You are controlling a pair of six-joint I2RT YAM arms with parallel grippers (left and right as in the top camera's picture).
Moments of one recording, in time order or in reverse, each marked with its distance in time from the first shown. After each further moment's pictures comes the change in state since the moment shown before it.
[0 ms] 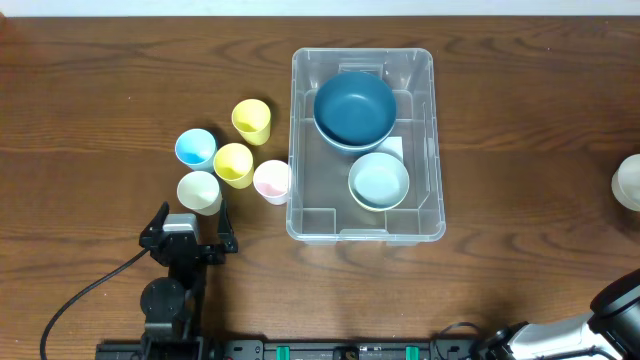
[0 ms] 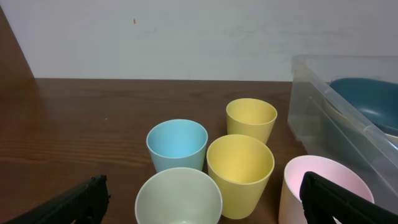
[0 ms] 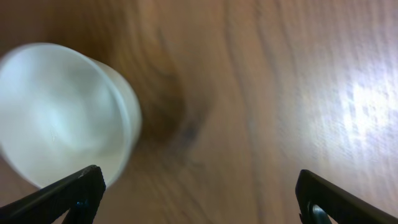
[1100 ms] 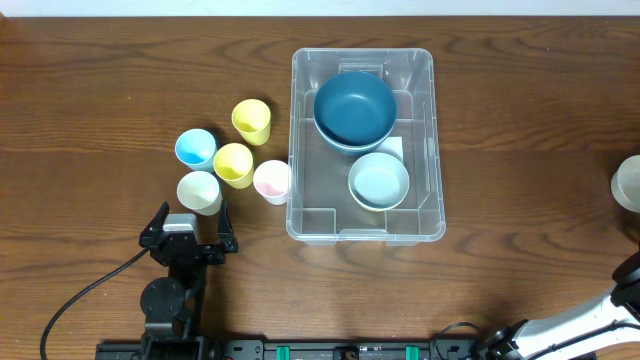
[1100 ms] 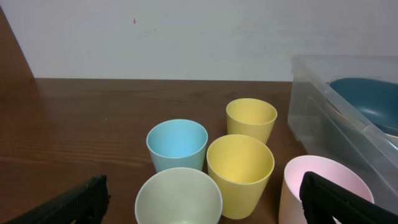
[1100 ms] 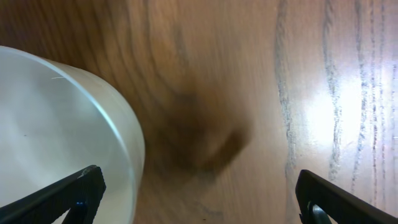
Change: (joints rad) left arm 0.000 0.000 0.000 0.000 0.000 0.000; right arm 0.012 0.220 0.097 0.040 0.000 -0.077
